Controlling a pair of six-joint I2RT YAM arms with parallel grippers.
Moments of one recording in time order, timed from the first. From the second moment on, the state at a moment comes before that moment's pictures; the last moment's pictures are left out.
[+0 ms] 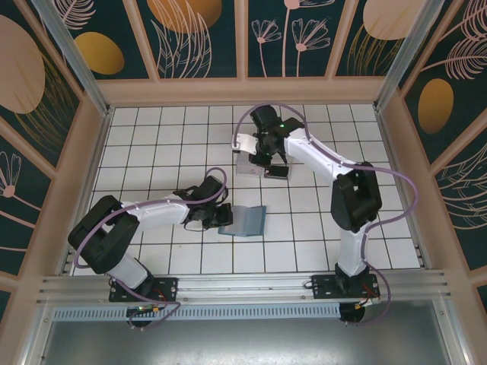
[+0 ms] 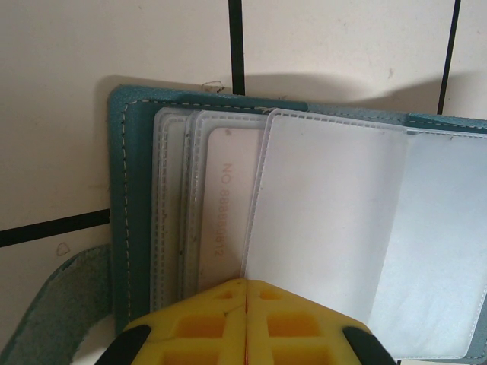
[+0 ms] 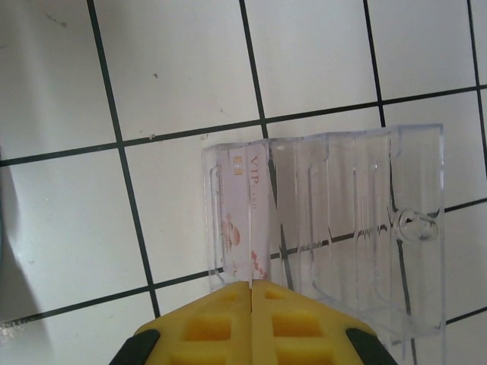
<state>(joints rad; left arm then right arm) -0.73 1.58 0.74 -0.26 0.28 -0.82 0.60 1.95 1.72 -0.86 -0.15 -0.88</state>
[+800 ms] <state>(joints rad) -0.73 1.58 0.74 -0.26 0.28 -0.82 0.60 2.20 2.00 -1.11 -0.16 -0.92</state>
